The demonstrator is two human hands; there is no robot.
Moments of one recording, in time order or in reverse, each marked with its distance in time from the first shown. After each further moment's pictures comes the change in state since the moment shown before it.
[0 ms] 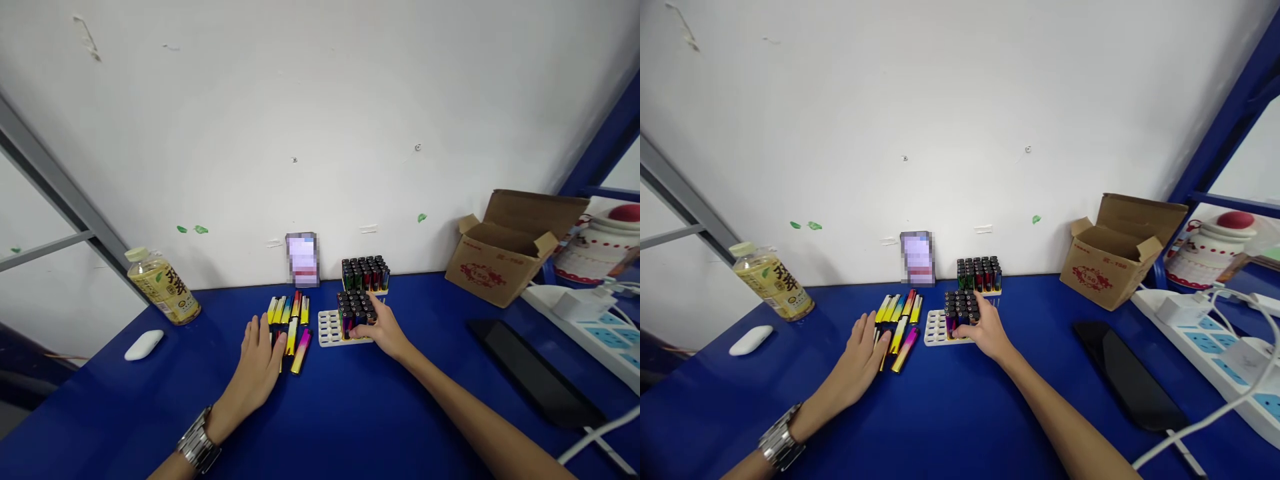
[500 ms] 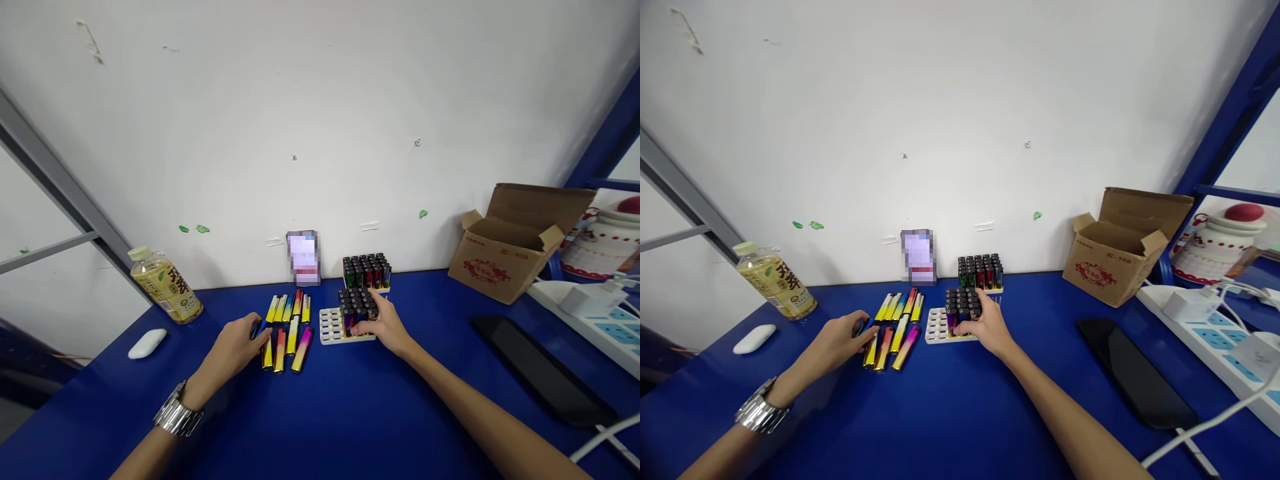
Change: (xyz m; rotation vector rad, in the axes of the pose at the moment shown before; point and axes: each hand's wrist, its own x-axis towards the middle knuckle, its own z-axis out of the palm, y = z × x) left_hand 0.031 -0.003 -0.056 -0.014 -0.141 -0.031; right_hand 0.003 0.003 0.000 0.089 0.018 -0.004
